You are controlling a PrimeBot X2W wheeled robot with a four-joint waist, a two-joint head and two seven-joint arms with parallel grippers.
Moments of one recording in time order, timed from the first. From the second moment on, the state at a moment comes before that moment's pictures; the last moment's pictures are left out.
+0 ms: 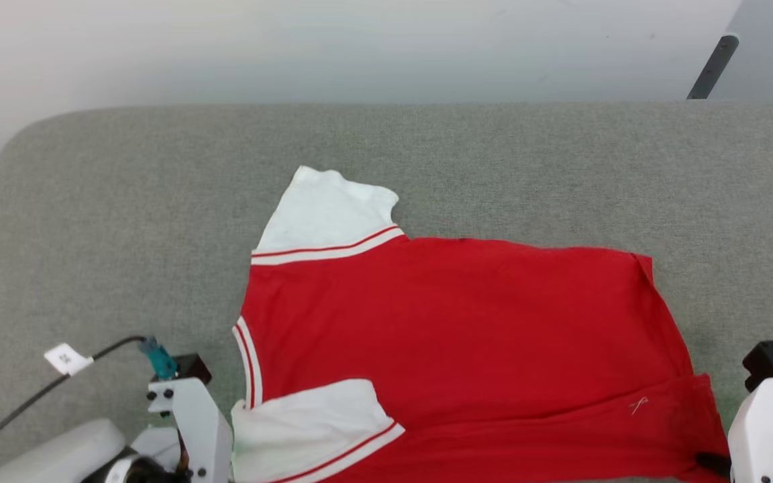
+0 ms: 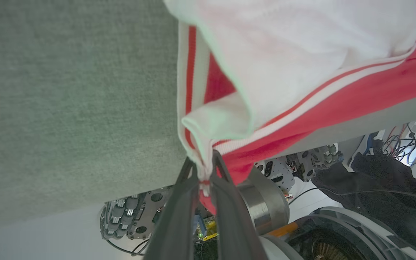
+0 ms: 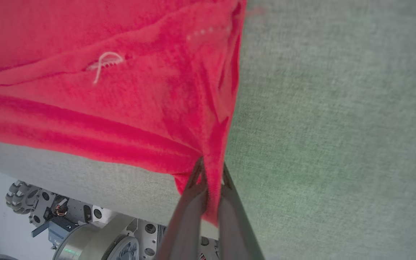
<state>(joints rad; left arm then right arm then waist) -0.64 0.91 -1.17 0.02 -1.62 0.38 0.68 -0.09 -0.42 0.03 0.05 0.61 0.13 1.10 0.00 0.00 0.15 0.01</state>
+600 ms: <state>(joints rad) -0.64 0.93 -1.13 0.01 -1.61 0.39 0.63 -0.07 -0.38 0.01 -0.02 0.58 0.13 1.07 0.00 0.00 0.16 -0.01</state>
